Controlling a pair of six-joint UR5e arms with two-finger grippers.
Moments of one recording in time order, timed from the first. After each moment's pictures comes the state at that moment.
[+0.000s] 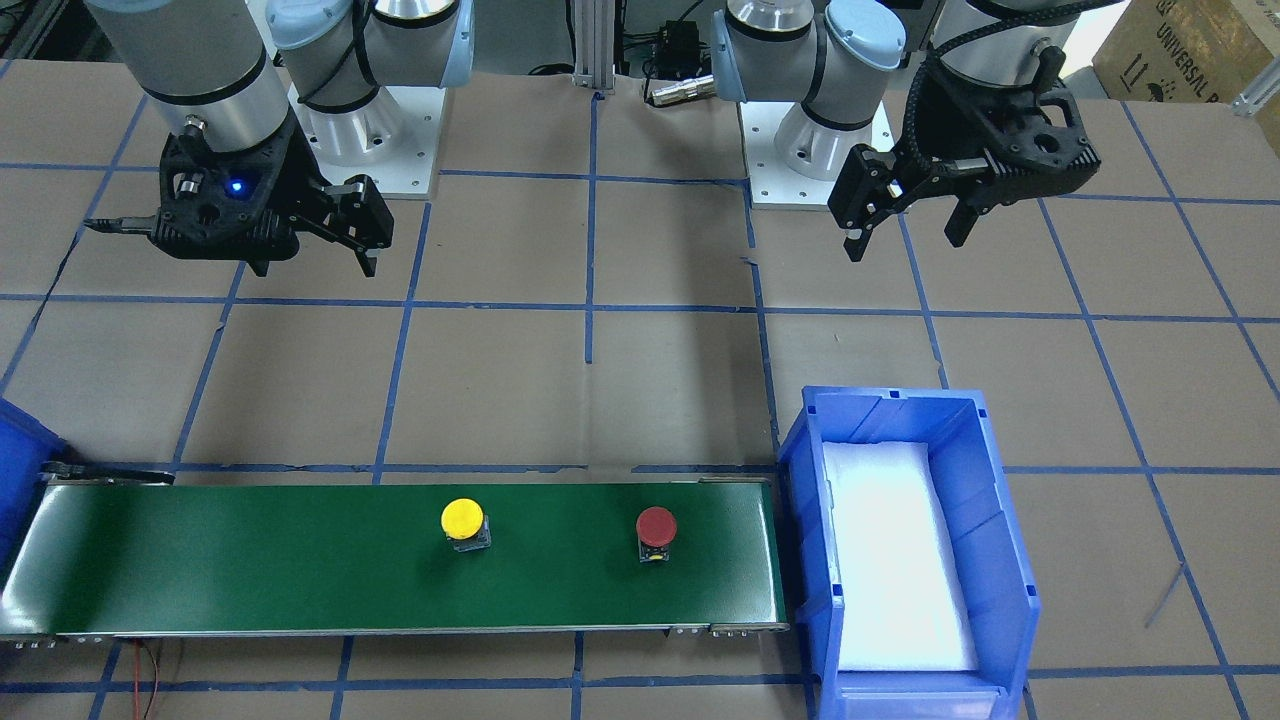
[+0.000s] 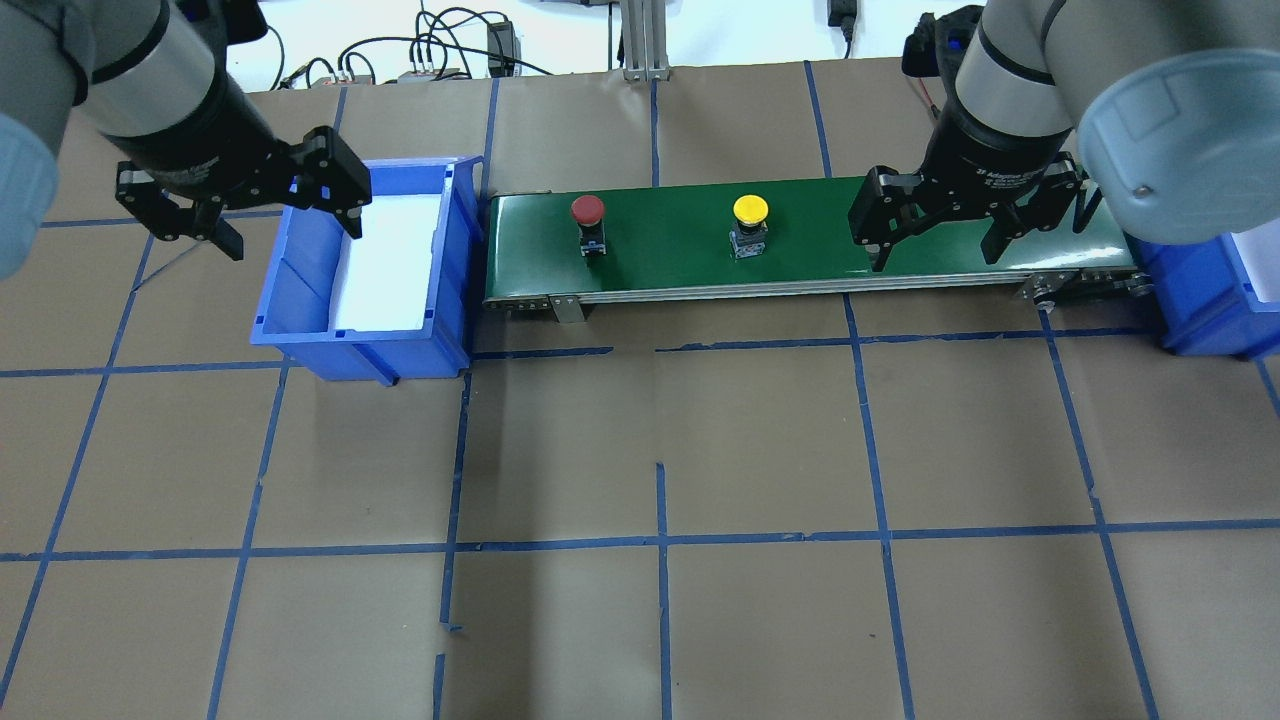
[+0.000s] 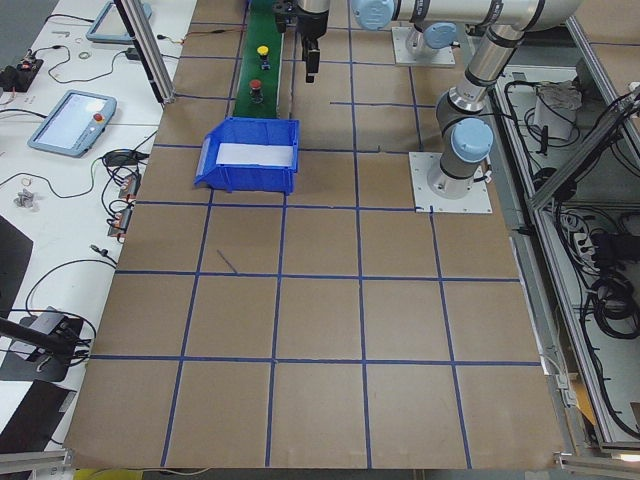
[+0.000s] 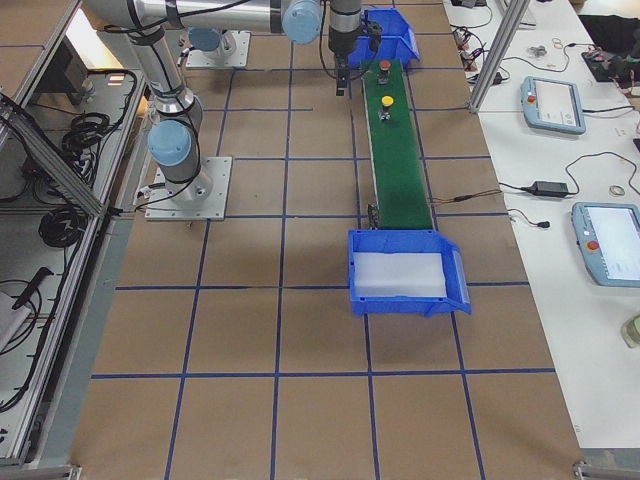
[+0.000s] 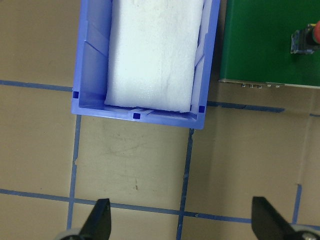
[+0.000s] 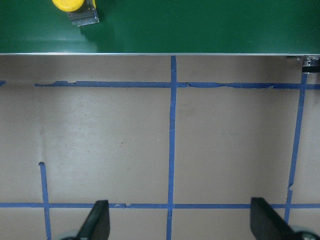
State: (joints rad) left arm -1.55 -1.52 -1.58 -1.52 1.61 -0.17; right arm 1.59 -1.57 1.64 -1.62 -1.58 0.00
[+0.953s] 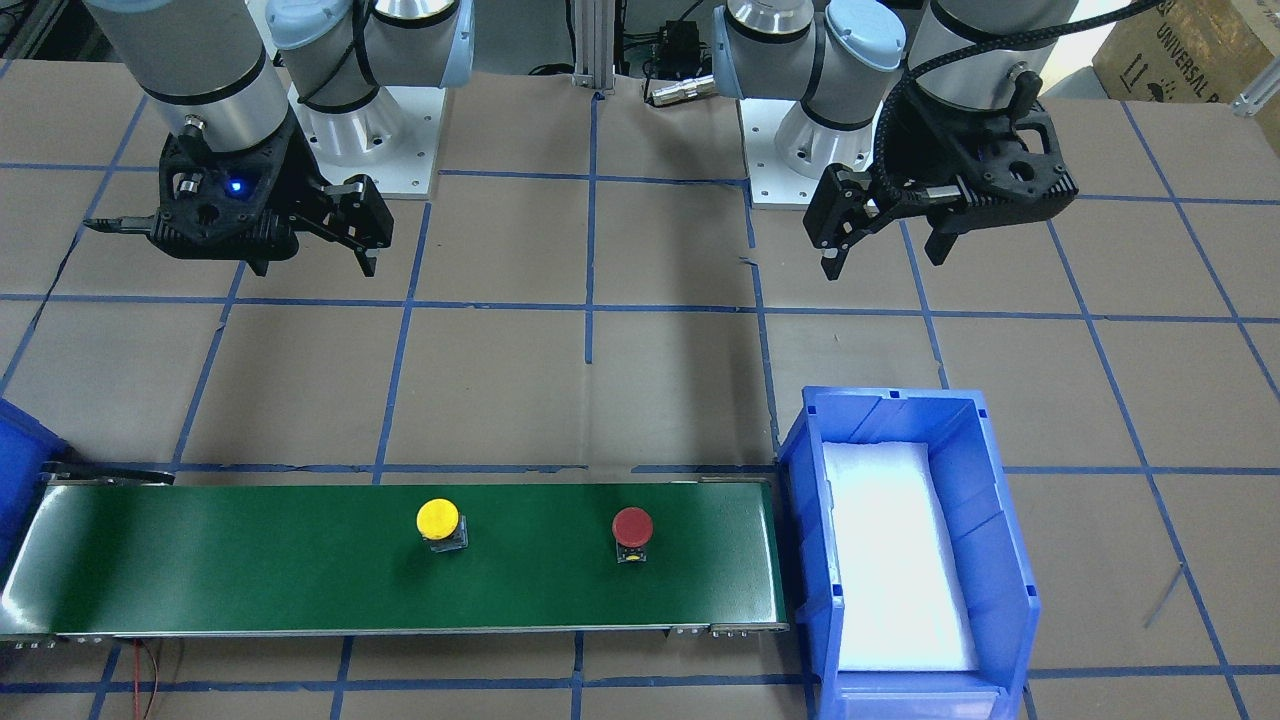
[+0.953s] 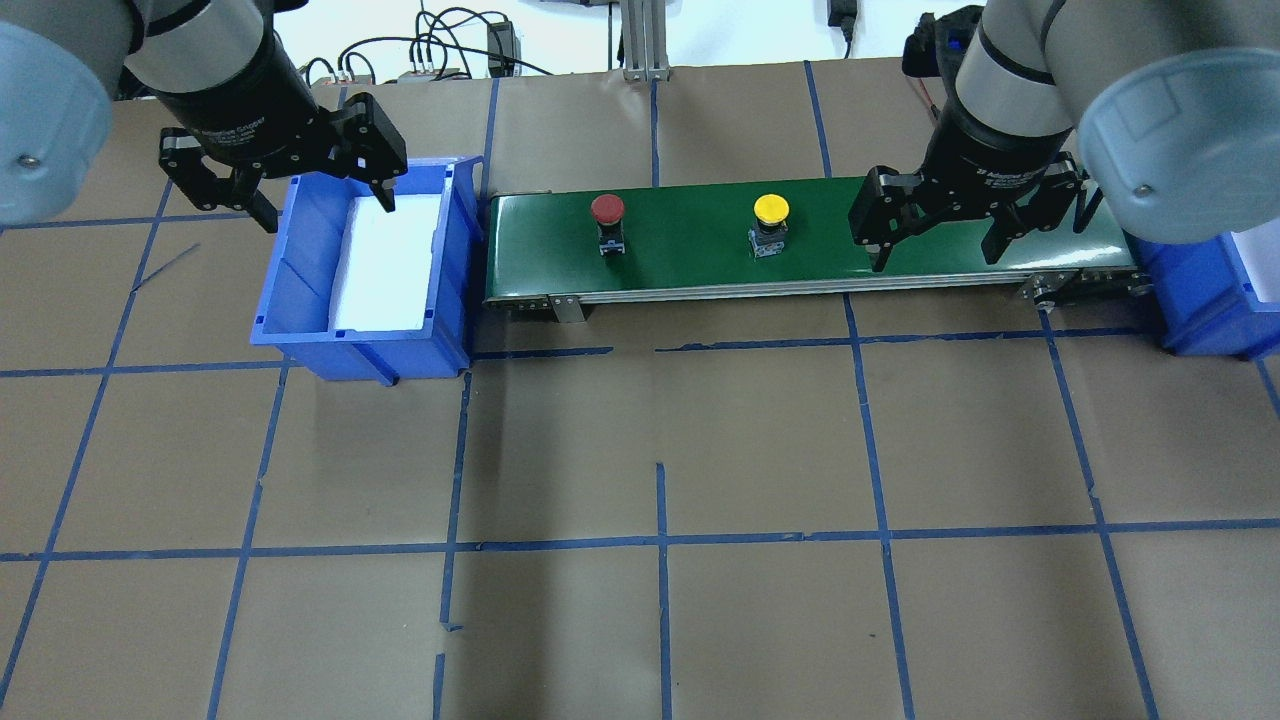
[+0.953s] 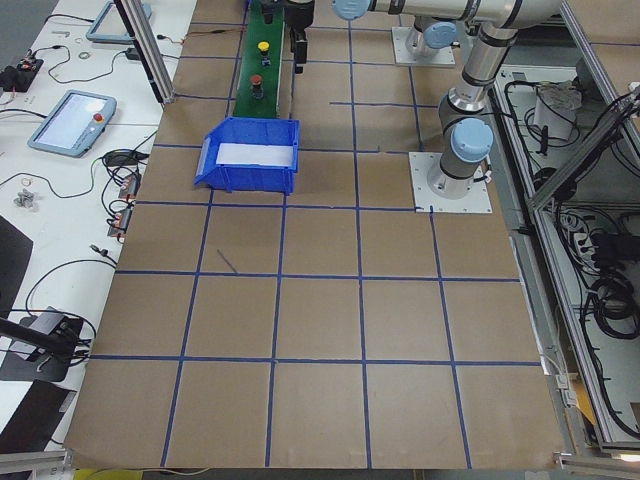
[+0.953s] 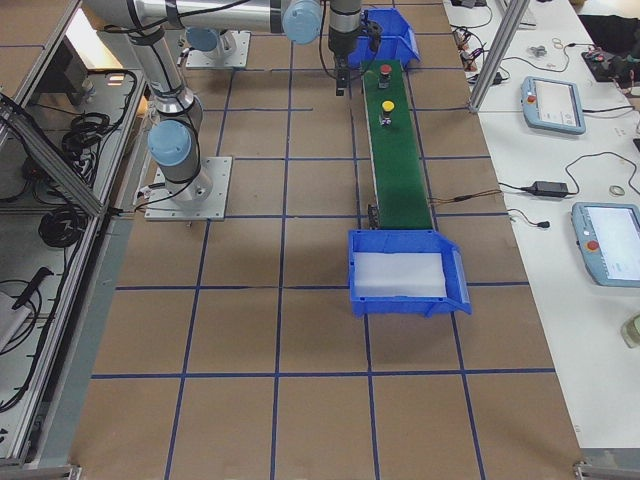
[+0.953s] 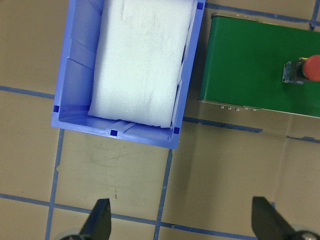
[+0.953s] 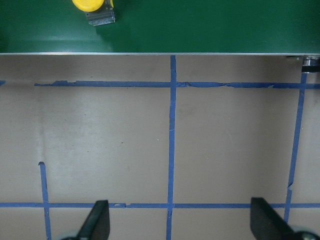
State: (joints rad) left arm -1.59 -1.58 -1.52 -1.54 1.61 -0.19; right arm 1.59 -1.57 1.64 -1.62 -1.58 0.00
